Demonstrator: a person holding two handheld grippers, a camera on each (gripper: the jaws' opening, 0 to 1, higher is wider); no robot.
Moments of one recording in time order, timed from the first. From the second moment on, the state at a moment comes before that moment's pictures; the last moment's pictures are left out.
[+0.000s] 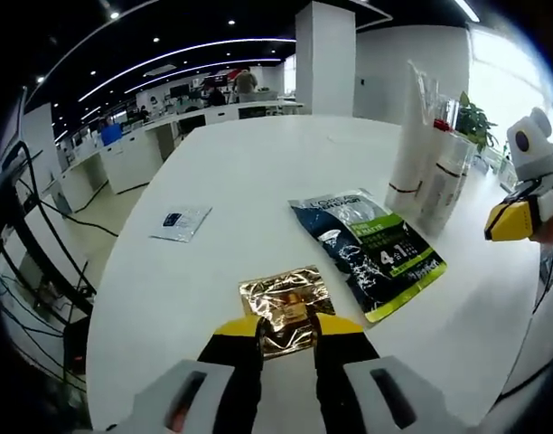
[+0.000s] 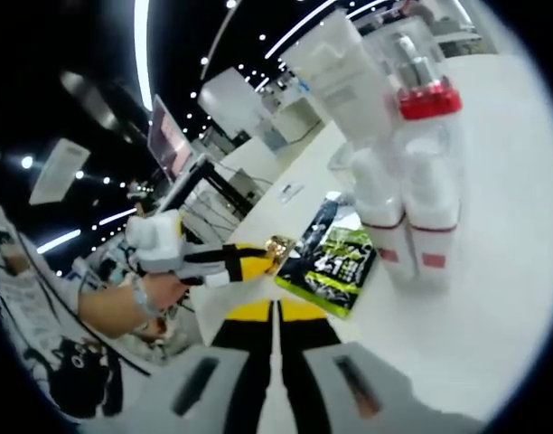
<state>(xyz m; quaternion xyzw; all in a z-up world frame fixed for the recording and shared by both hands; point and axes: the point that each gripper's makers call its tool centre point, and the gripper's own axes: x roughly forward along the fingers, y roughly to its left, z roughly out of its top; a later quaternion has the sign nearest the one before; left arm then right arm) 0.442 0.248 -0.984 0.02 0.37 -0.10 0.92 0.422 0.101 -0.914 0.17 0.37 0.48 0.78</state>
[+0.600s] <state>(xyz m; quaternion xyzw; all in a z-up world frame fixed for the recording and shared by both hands) 0.439 0.246 -0.978 -0.01 0.36 -0.05 0.93 0.421 0.101 -0.914 0.17 0.38 0.48 0.77</state>
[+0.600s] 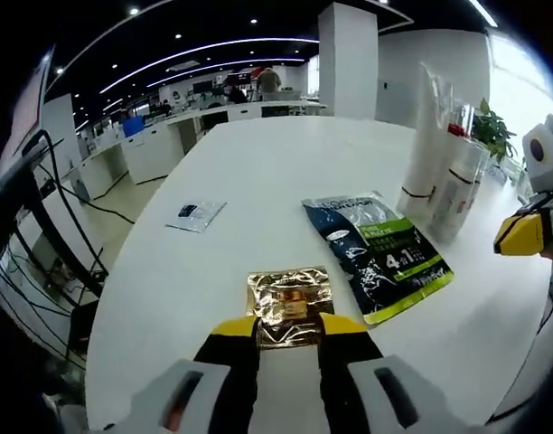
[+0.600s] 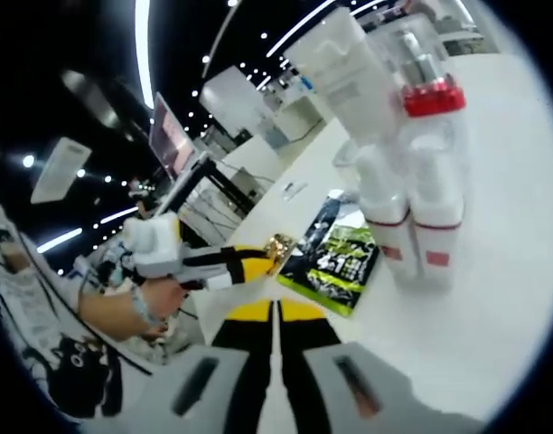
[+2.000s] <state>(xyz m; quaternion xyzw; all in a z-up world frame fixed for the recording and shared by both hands) 0.431 0.250 -0.970 -0.15 0.36 -0.10 0.91 0.418 0.097 -0.916 0.16 0.38 0.48 0.78</state>
